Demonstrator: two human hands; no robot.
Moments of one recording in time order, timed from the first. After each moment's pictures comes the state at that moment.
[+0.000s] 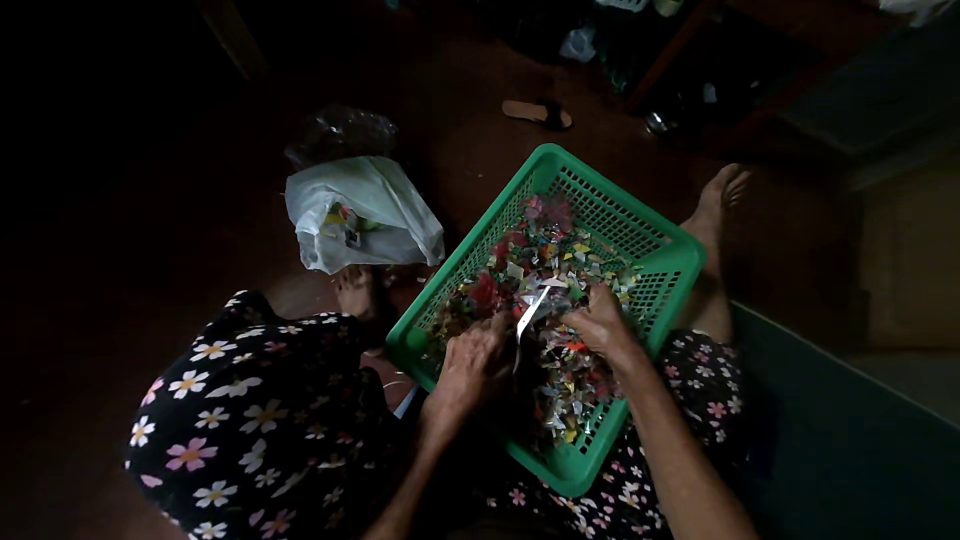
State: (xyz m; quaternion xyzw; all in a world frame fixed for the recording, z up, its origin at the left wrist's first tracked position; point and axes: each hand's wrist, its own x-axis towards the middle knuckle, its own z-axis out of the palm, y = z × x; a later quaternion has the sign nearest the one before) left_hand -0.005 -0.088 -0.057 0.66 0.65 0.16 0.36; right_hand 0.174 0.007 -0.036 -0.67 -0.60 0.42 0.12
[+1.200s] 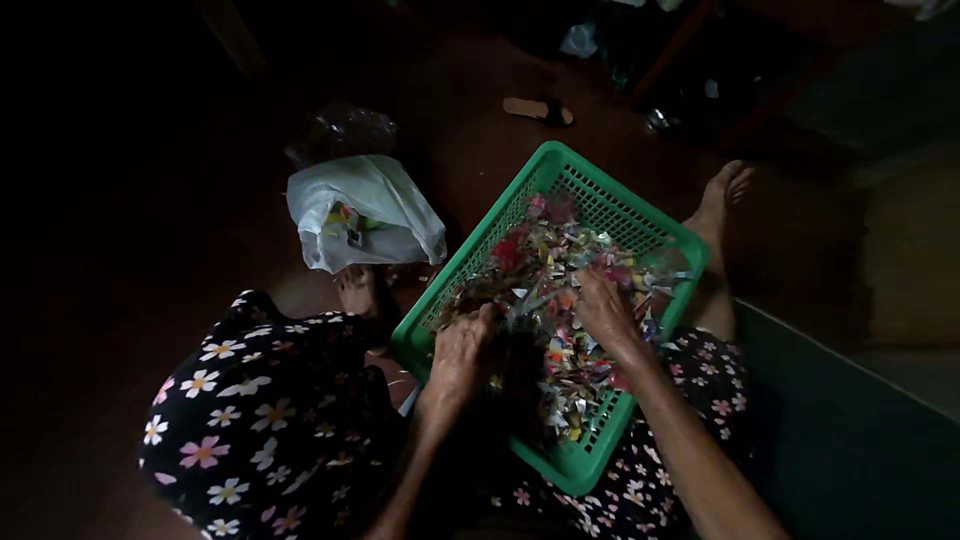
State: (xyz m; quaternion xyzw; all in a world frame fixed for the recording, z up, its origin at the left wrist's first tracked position) left_hand -0.016 -0.083 -0.055 0.62 0.70 0.14 0.33; right_hand 0.188 0.026 -0.059 -0.61 -0.76 0.20 0.03
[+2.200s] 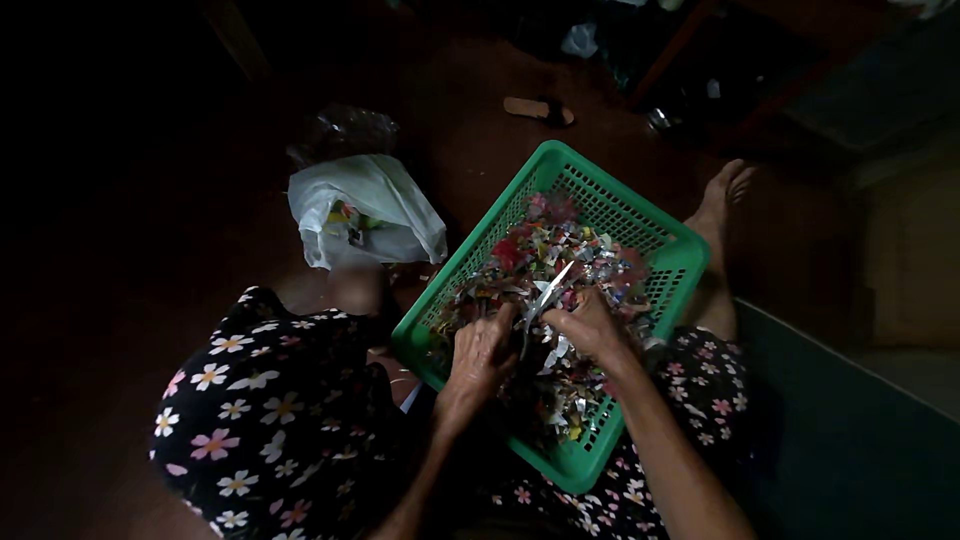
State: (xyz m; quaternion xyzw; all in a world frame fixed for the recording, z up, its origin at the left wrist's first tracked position) left_hand 0.001 -0.084 -0.070 0.64 0.65 0.27 0.31; right_hand 0.154 -0.004 -0.025 -0.66 -0.63 0.40 0.10
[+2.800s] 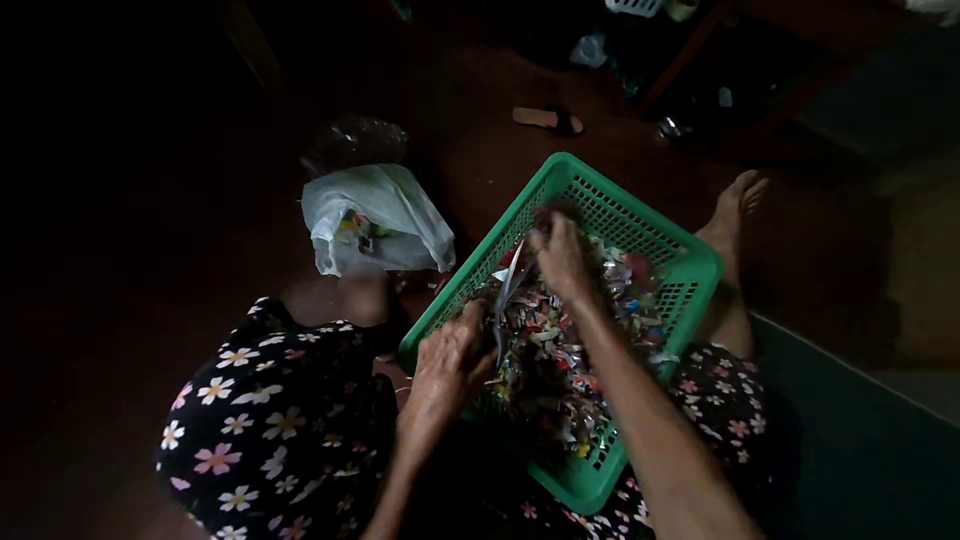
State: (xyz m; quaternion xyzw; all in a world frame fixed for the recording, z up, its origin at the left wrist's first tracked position) left_hand -0.043 -0.100 -0.036 0.62 0.67 0.27 0.30; right_hand 0.106 0.085 -0.064 -0.61 -0.73 0.27 0.15
